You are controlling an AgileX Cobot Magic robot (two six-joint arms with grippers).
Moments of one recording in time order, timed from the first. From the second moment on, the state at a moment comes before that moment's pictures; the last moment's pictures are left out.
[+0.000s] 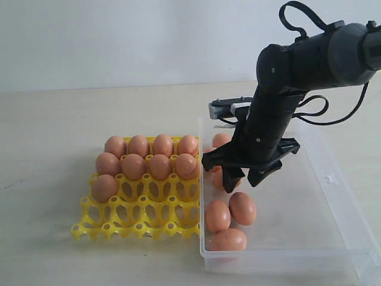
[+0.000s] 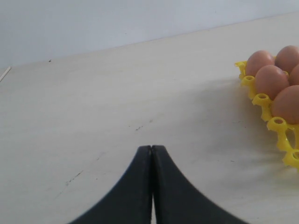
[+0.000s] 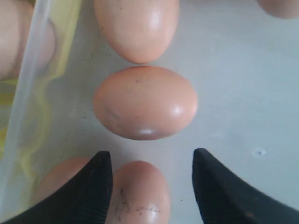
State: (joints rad) left arm -0.06 0.00 0.00 0.10 0.39 0.03; right arm 0.46 1.99 -1.30 0.17 0.87 0.03
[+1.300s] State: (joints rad) left arm -0.06 0.00 0.00 0.10 0.39 0.03; right arm 0.48 1.99 -1.29 0.21 1.00 -0.02
